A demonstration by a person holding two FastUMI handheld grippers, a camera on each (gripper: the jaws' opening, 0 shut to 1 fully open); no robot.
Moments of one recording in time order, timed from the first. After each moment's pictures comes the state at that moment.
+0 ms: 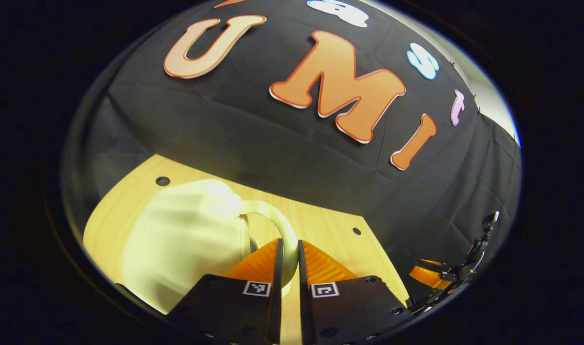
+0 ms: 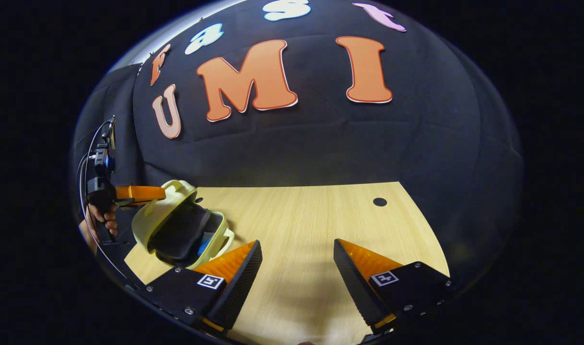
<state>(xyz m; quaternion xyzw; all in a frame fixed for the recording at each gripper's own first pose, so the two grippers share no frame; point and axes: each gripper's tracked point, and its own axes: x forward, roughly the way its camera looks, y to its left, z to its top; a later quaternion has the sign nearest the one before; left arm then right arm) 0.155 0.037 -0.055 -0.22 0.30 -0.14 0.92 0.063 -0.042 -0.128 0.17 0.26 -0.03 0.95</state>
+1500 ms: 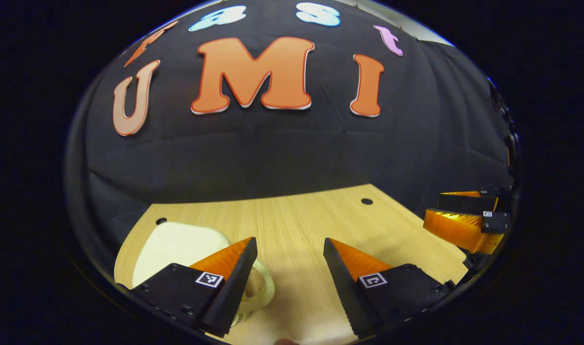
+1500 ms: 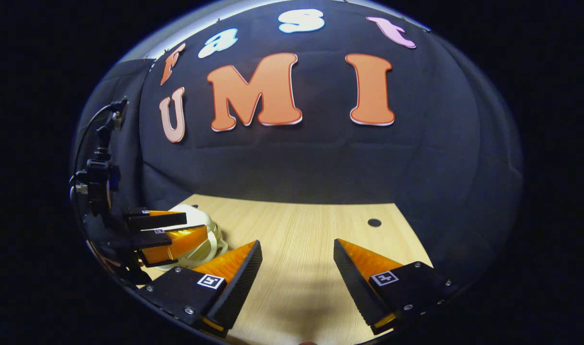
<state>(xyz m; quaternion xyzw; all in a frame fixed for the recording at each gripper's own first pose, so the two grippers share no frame) 0.136 -0.080 -0.044 0.01 0.20 -0.13 0.97 0.083 -0.049 -0.093 0.13 0.17 -0.05 0.98</state>
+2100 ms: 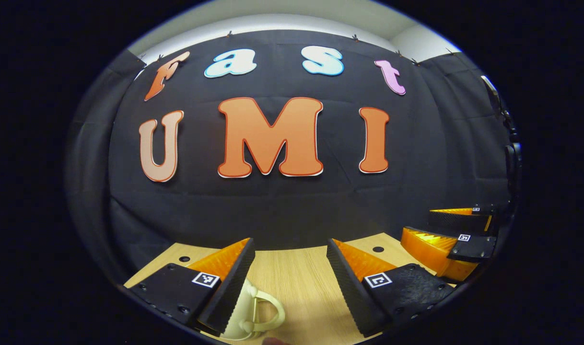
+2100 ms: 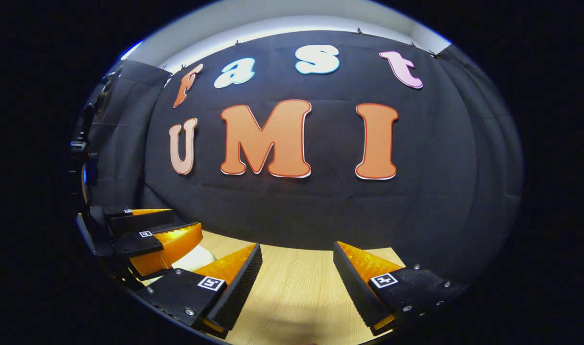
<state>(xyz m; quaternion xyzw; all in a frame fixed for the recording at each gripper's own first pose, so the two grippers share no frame) 0.118 -0.066 0.059 0.02 0.06 -0.07 1.00 0.098 -0.036 -0.022 0.09 0.05 -0.06 0.99</state>
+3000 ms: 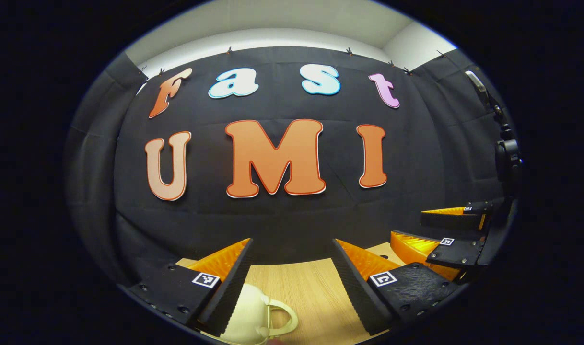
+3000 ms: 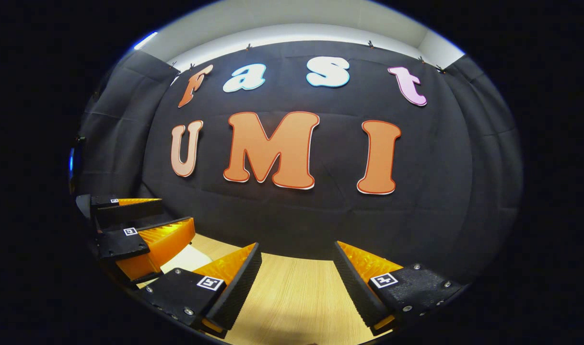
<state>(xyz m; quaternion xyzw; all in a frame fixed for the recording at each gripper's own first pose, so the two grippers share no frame) 0.098 -0.037 0.079 0.02 0.01 -0.07 1.00 0.097 -0.017 -0.001 0.06 0.02 -0.08 0.99</state>
